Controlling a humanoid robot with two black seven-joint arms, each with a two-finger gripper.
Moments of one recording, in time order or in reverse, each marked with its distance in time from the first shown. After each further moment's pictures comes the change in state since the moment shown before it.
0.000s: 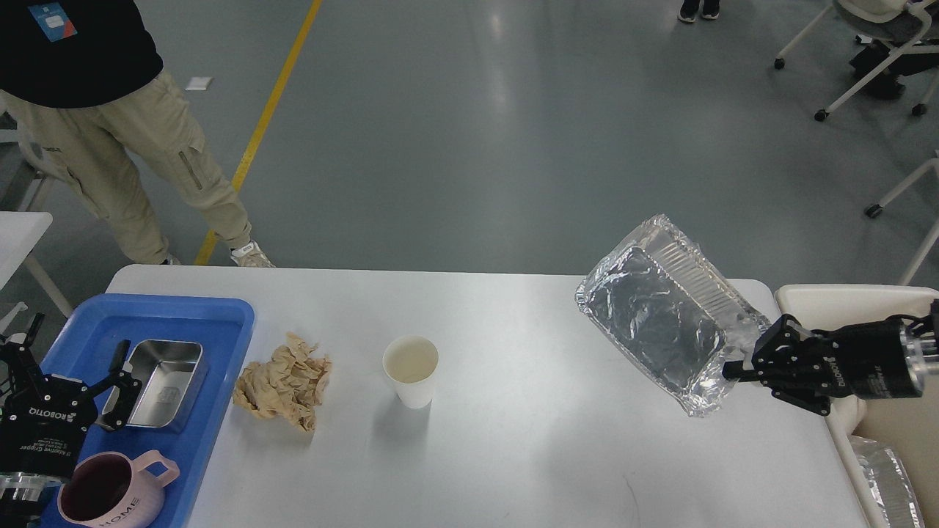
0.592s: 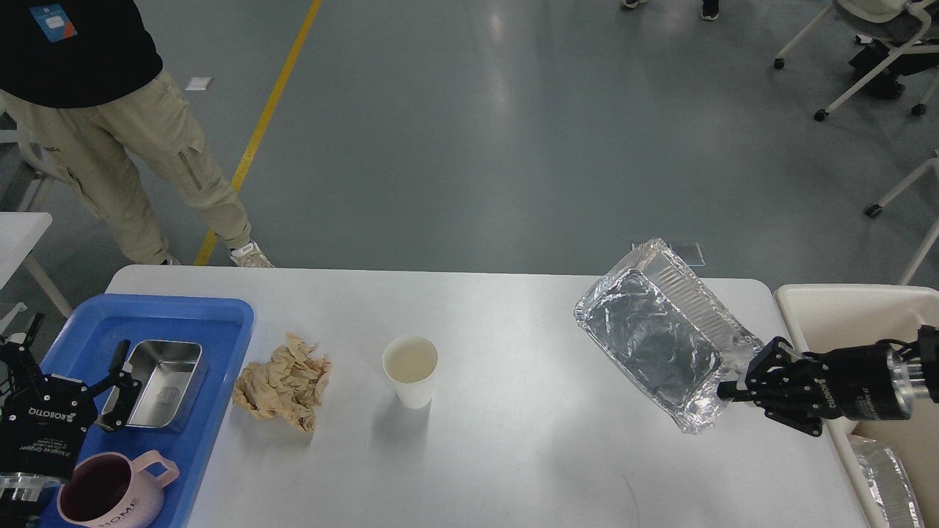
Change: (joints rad) left arm 0.001 0.002 0.000 -0.005 0.000 -0.001 0.001; right arm -0.068 0.023 0.025 -0.012 -0.004 -0.029 0.005
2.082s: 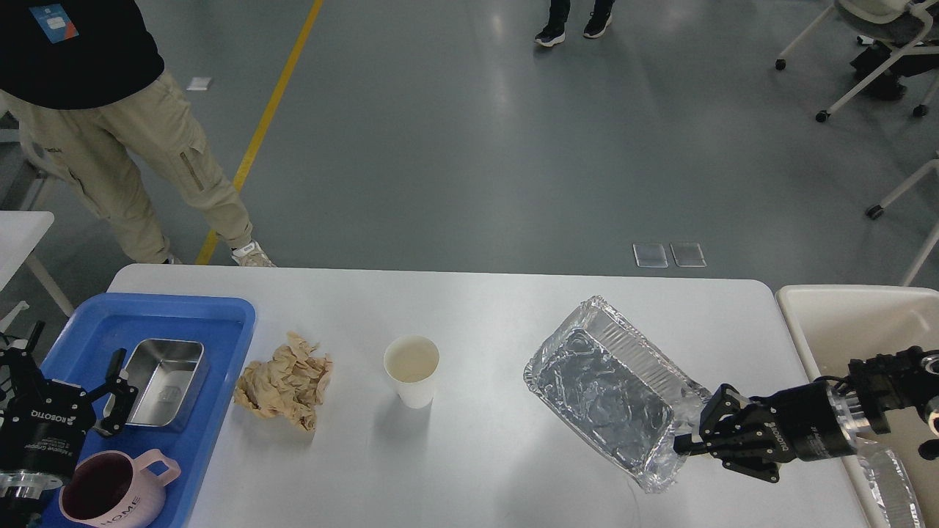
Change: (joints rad) left arm -0.064 -0.008 0.011 0.093 -0.040 0.068 0.179; right arm -0.023 0.105 -0.059 0.029 0.021 0.042 -0.066
